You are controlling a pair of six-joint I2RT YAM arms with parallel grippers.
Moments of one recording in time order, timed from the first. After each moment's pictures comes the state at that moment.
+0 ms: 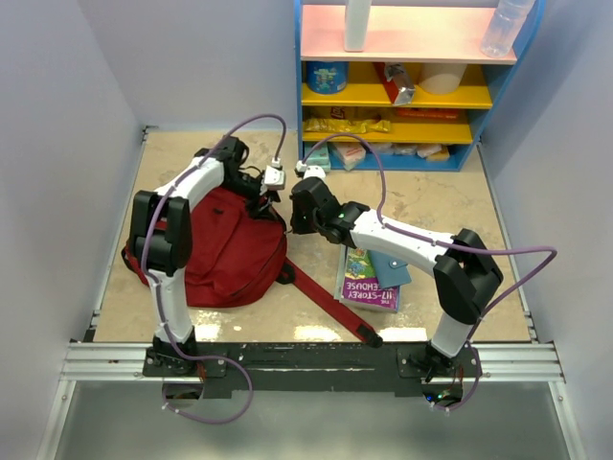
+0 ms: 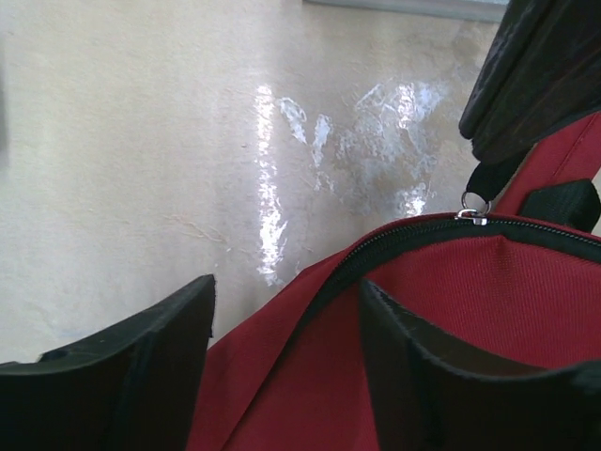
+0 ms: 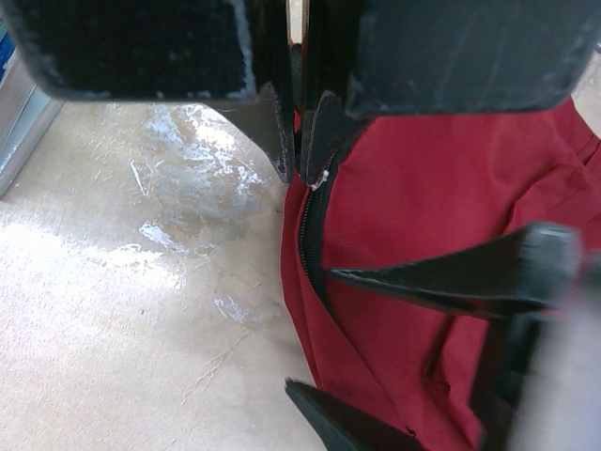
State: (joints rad) left arm -0.22 2.02 1.59 -0.86 0.93 1.26; right arm 0.85 1.74 1.31 -0.27 0.23 0.60
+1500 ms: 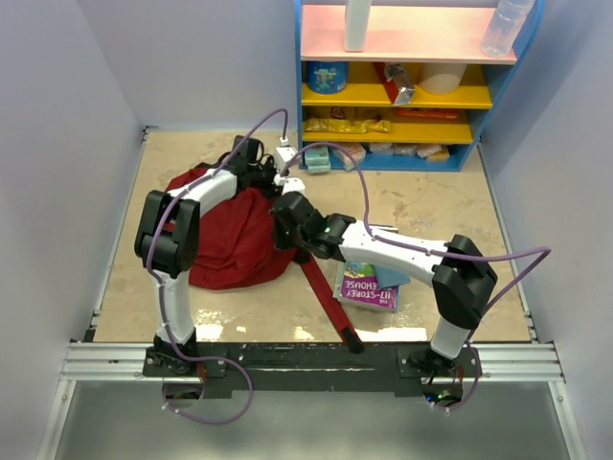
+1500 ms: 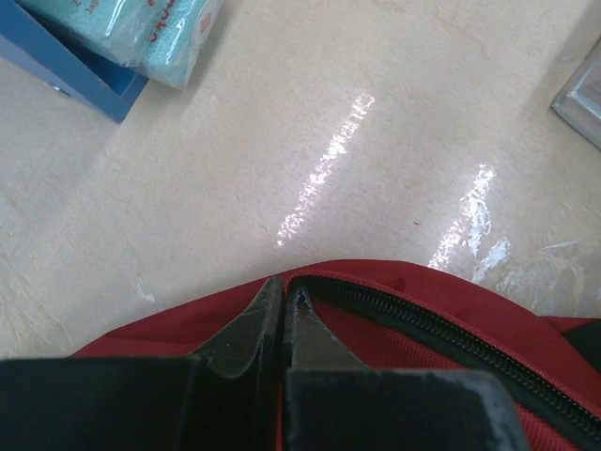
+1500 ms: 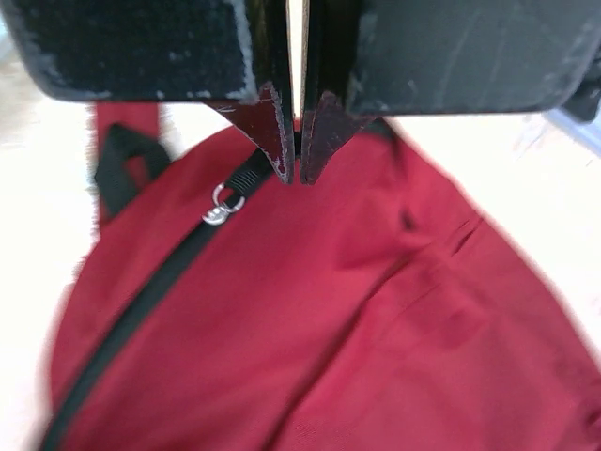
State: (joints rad) left arm -0.30 2.03 1.47 -0.22 0.59 0.51; right arm 0.98 1.74 1.34 -0.29 0.25 0.63
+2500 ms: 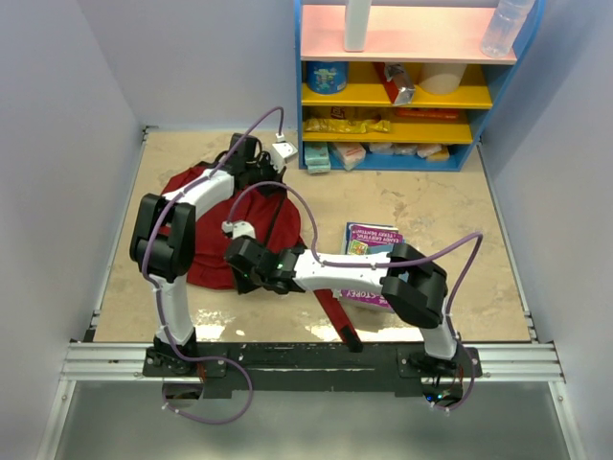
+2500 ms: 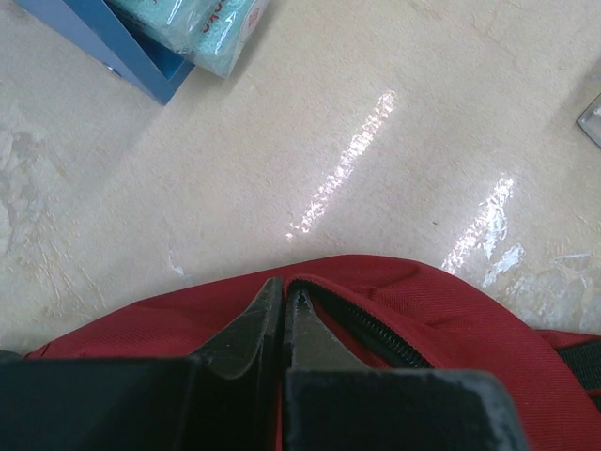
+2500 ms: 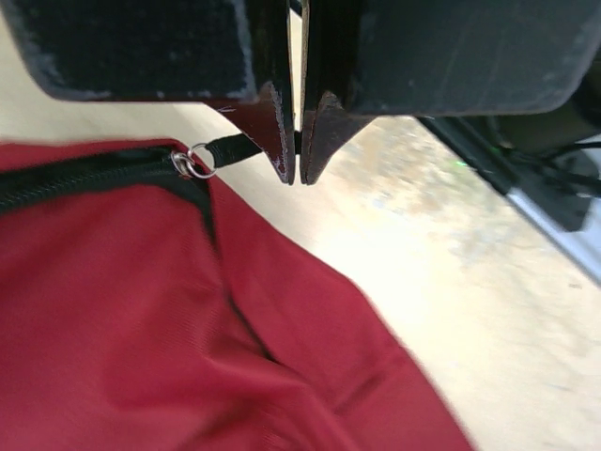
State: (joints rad) left arm -0.30 1.98 1.44 -0.21 0.49 0.45; right arm 1.23 1.97 1.46 -0.28 0.20 0.69
